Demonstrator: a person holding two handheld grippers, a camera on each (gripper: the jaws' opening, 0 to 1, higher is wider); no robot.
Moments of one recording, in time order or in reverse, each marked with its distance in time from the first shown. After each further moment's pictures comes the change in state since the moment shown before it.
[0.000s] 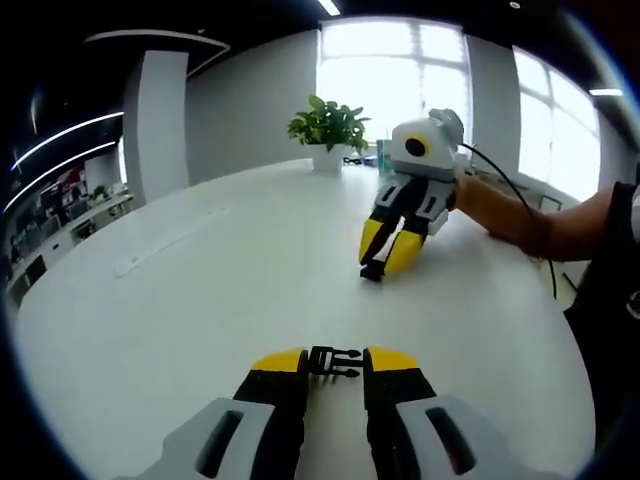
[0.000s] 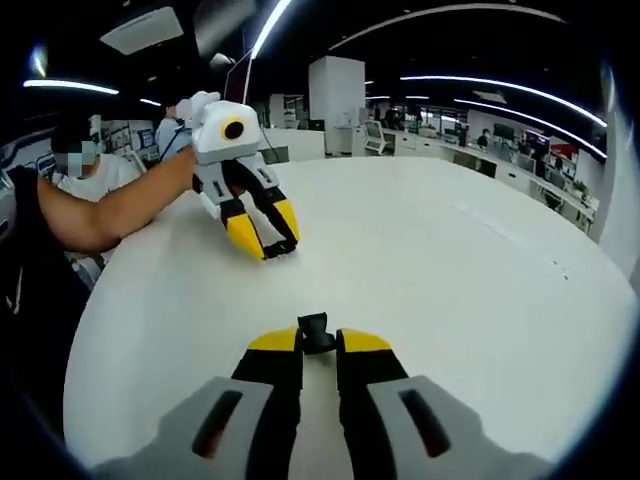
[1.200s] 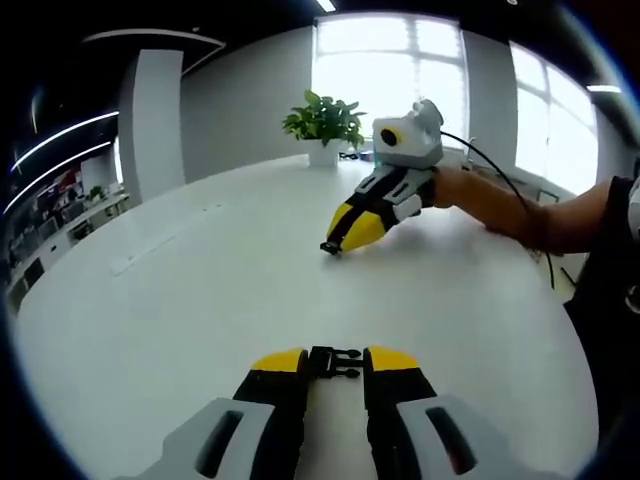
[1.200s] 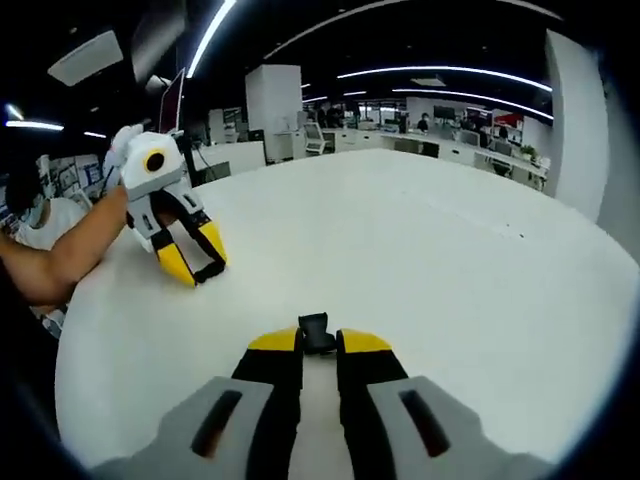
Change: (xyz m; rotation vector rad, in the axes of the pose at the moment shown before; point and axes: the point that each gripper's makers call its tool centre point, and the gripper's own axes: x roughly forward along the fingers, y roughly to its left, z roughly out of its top) left arm 0.002 -0.002 -0.005 0.015 0.016 -0.006; right arm -0.008 -0.067 -0.015 0.250 0.031 -0.334
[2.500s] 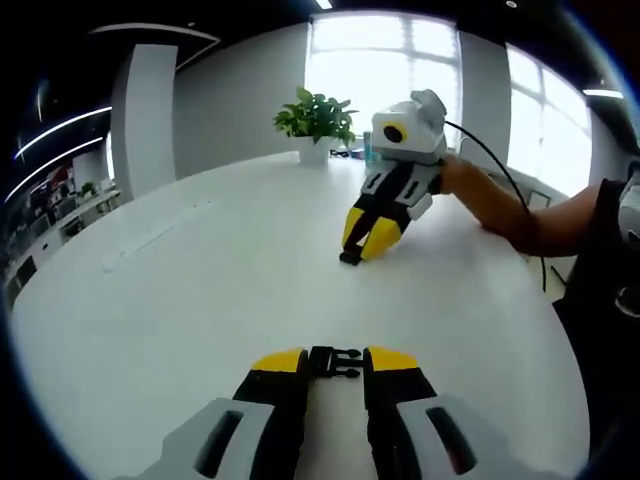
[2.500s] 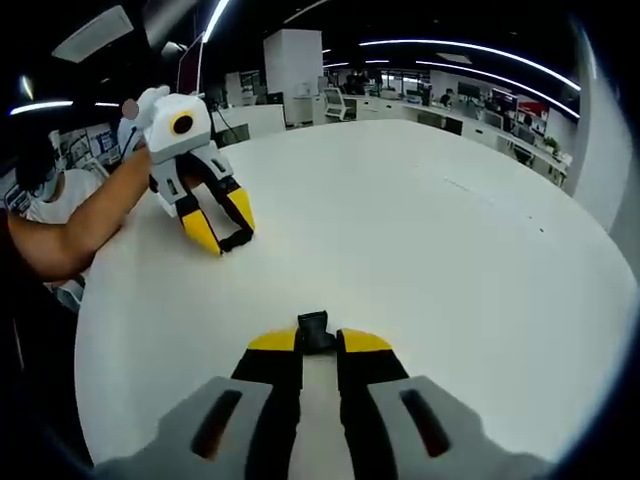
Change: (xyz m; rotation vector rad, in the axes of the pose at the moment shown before) left arm -0.004 -0.009 -0.004 -0.004 0.016 -0.047; right arm -0.014 0.035 -0.013 -0.075 0.137 0.092
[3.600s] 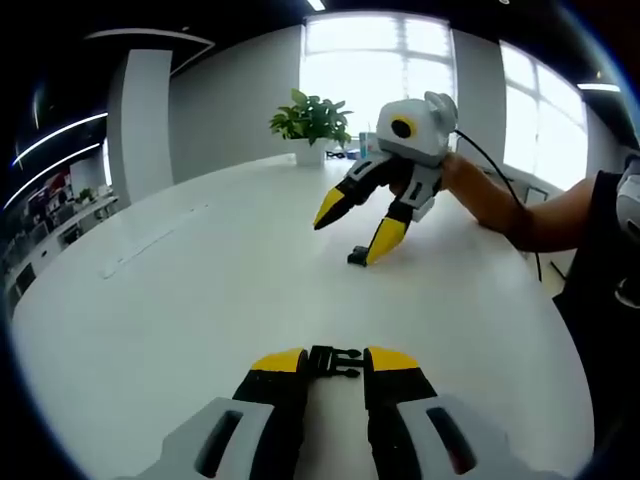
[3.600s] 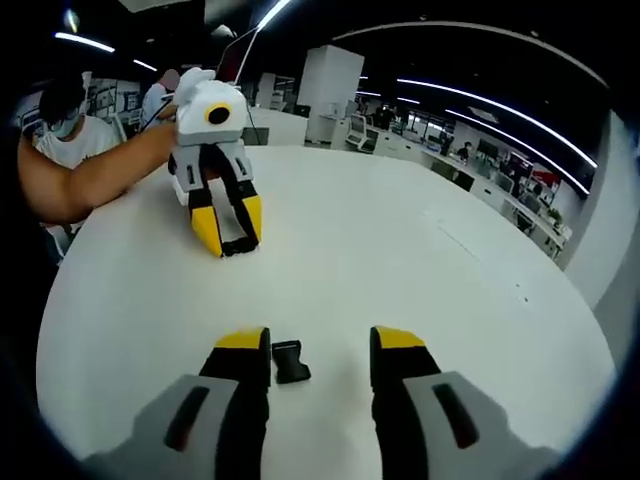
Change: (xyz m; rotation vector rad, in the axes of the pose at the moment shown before) left arm 0.001 -0.001 0.000 0.025 -0.008 -0.006; right arm -0.002 -0.009 0.026 -0.241 -0.115 -0.087
